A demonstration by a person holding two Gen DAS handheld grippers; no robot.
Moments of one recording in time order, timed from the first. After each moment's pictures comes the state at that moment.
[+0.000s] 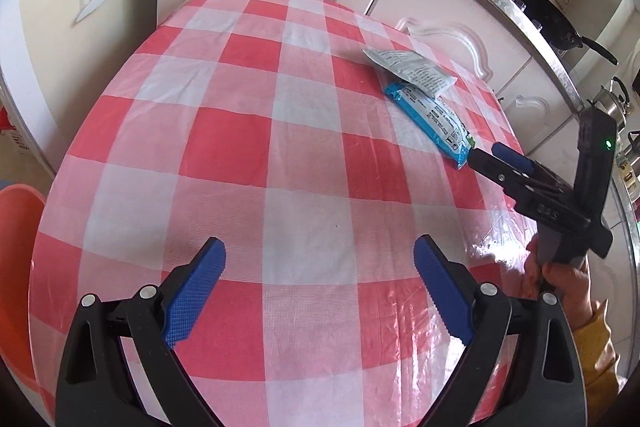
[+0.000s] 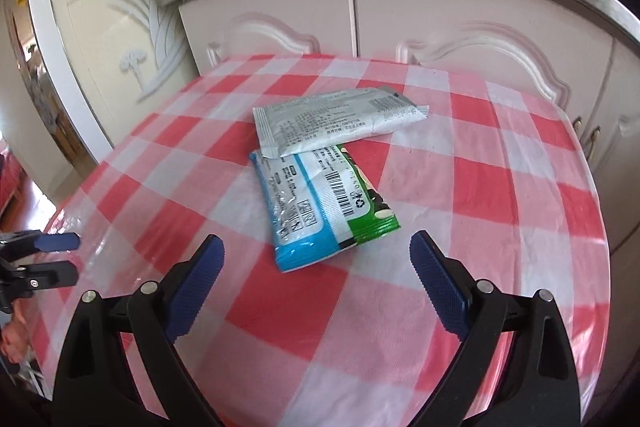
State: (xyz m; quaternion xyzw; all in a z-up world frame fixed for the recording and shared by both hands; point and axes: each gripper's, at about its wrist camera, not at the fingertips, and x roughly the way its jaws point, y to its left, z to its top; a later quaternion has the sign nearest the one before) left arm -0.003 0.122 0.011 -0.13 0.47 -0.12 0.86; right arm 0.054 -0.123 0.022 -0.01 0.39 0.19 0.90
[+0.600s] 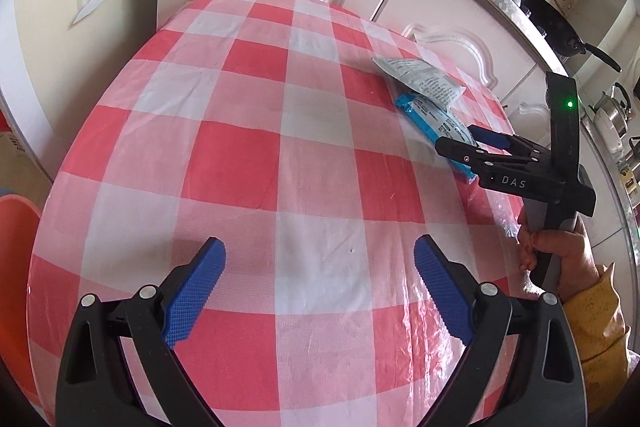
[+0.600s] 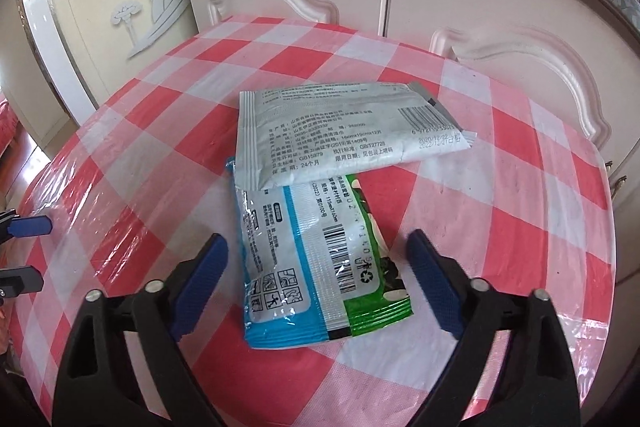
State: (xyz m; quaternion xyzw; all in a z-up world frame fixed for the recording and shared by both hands) left arm 0.012 0.127 0.007 -0.13 0.46 -0.12 0.87; right arm 0.109 -0.101 0.011 -0.08 0.43 0.20 0.88
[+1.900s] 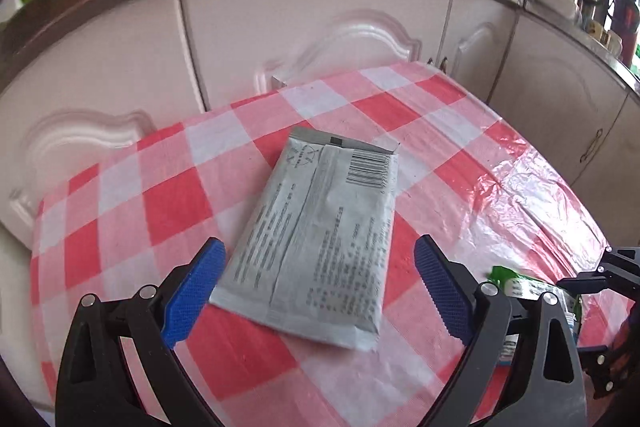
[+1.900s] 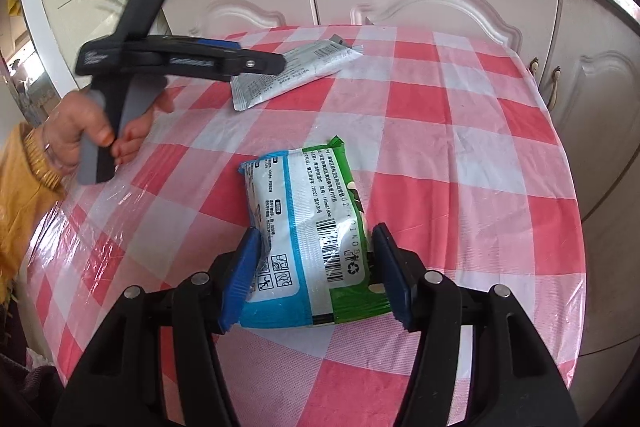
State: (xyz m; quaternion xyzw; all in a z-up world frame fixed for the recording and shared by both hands) left arm 0.186 -0.032 0.033 0.13 0.39 -0.29 0.86; right arm -0.009 -0.175 0.010 0.02 0.41 0.15 0.90
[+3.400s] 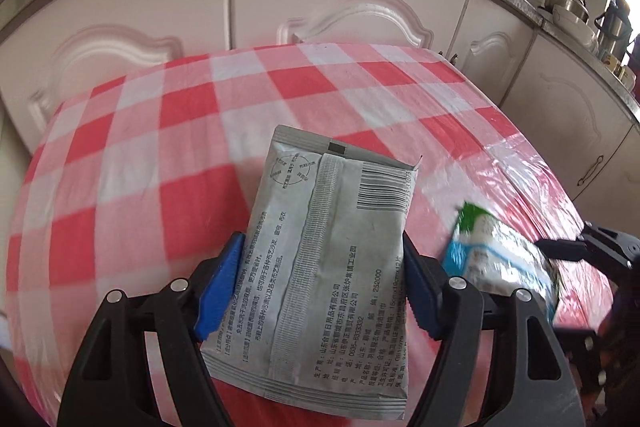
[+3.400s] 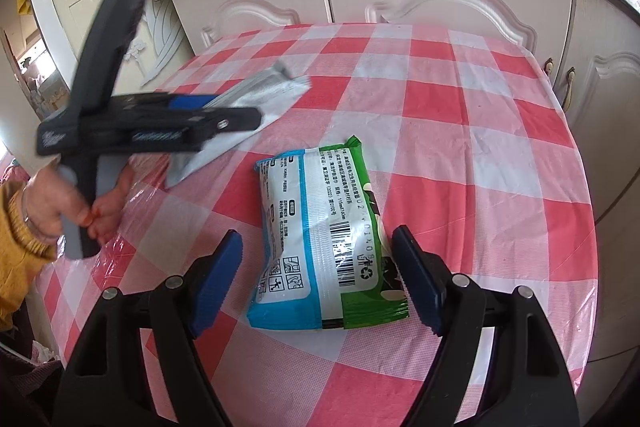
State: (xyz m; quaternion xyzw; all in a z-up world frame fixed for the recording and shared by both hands) left arm 0.108 -0.001 0.010 0.05 0.41 -0.23 0.88; right arm -0.006 -0.172 0.008 0.02 0.41 0.18 0.89
